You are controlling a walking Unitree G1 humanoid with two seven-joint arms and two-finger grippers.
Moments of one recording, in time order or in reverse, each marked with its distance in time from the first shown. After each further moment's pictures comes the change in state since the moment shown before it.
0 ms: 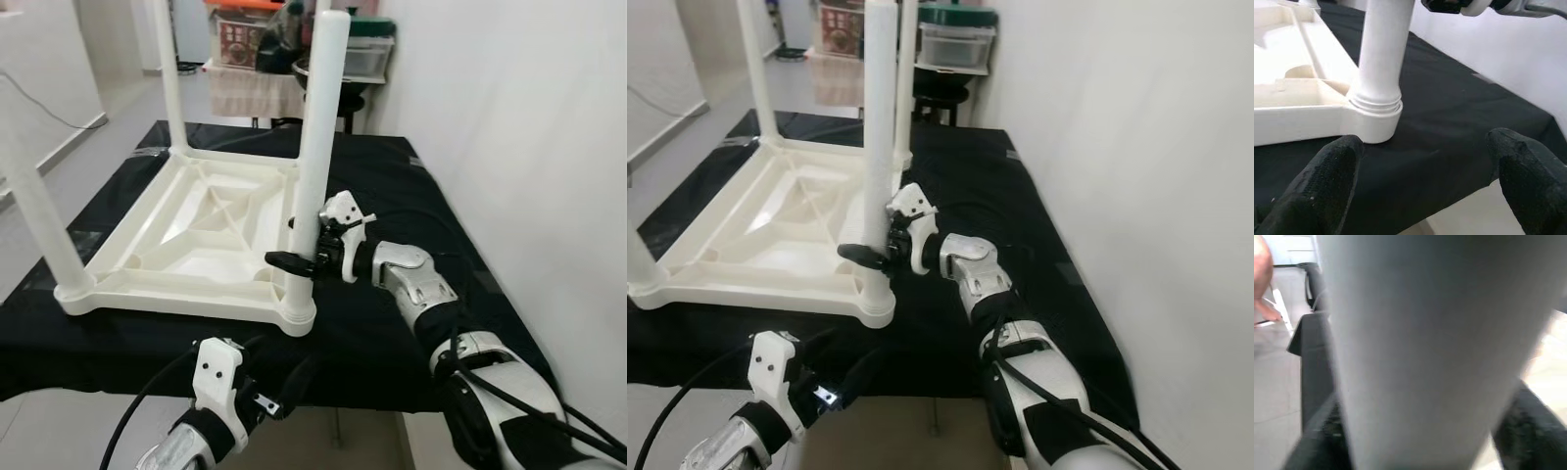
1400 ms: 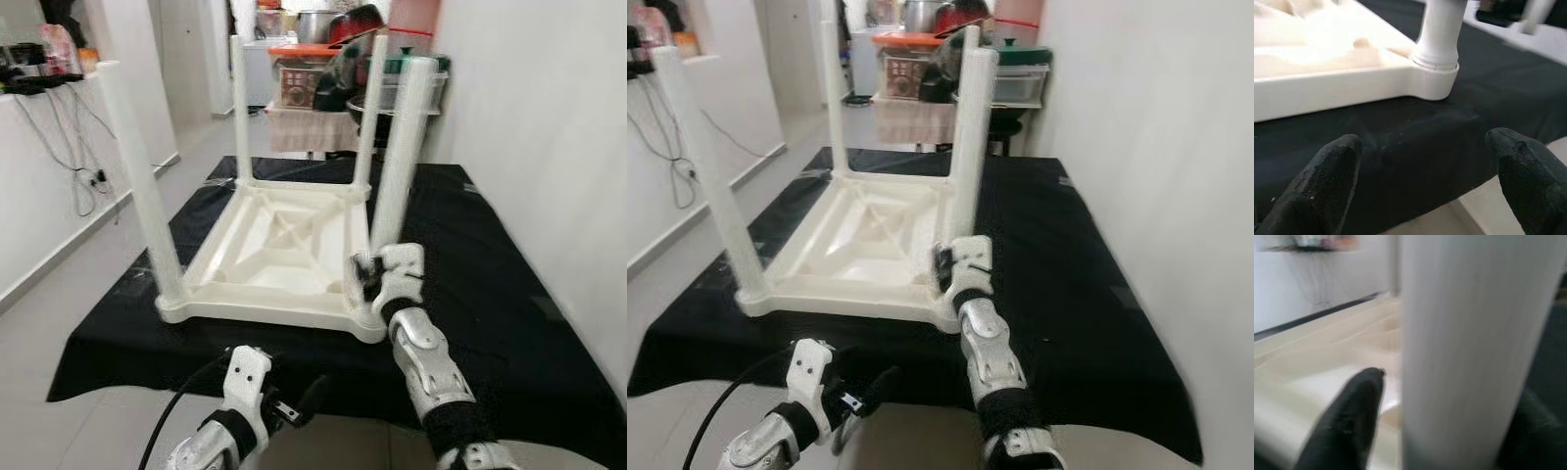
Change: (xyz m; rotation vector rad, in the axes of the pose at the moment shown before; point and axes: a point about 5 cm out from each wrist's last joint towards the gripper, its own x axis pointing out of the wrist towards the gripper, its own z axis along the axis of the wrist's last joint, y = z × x) left arm 0.026 0.011 -0.041 -0.003 0.107 -0.007; right arm -0.025 0.036 -0.067 0.097 -0.015 -0.595
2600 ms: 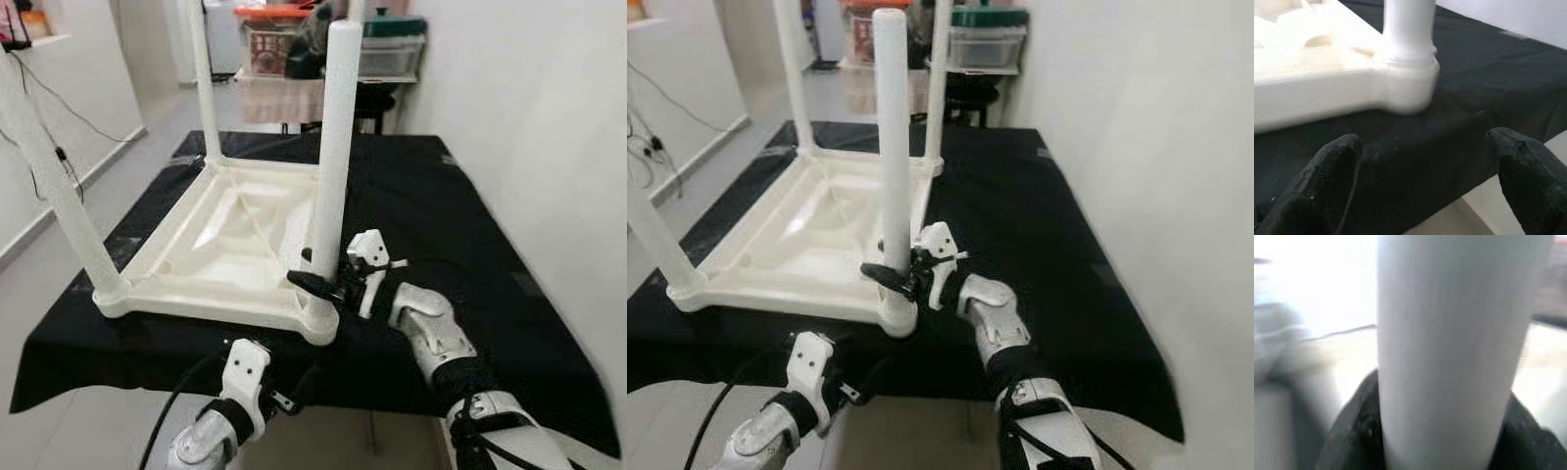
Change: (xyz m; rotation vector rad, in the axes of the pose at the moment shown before) left arm 0.007 -0.001 -0.007 0.073 -0.016 -0.024; right arm 0.003 -0.008 0.001 0.031 -0.043 -0.013
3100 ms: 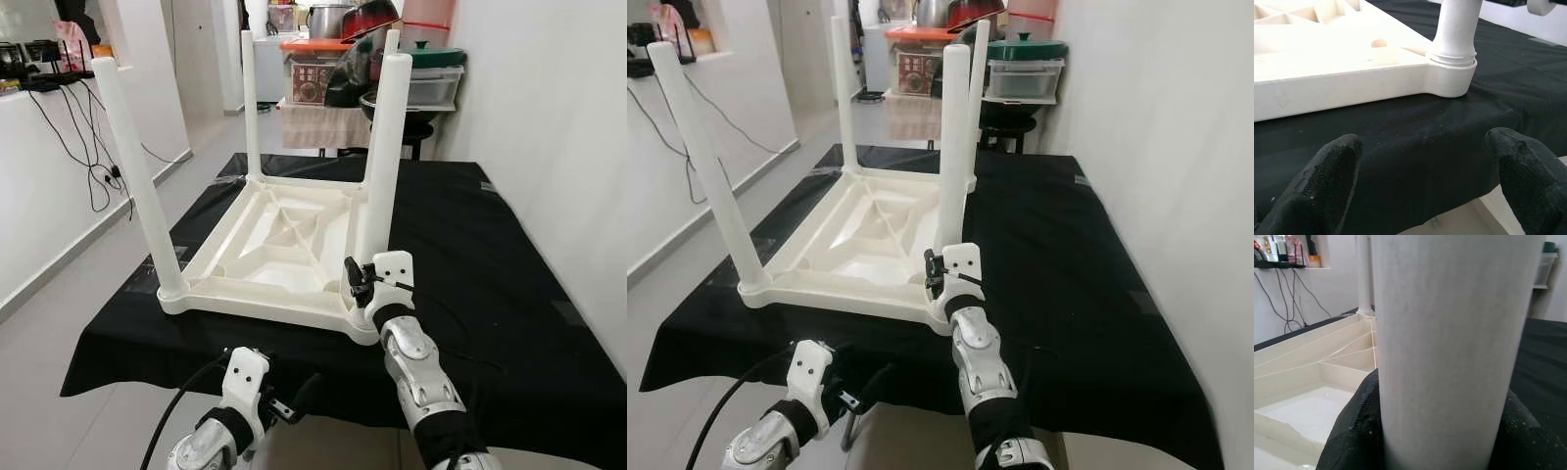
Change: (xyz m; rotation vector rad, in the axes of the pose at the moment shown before) left arm -0.001 0.005 -0.003 -0.005 0.007 0.020; right arm -0.010 -0.006 -0.007 -0.060 0.029 -0.339
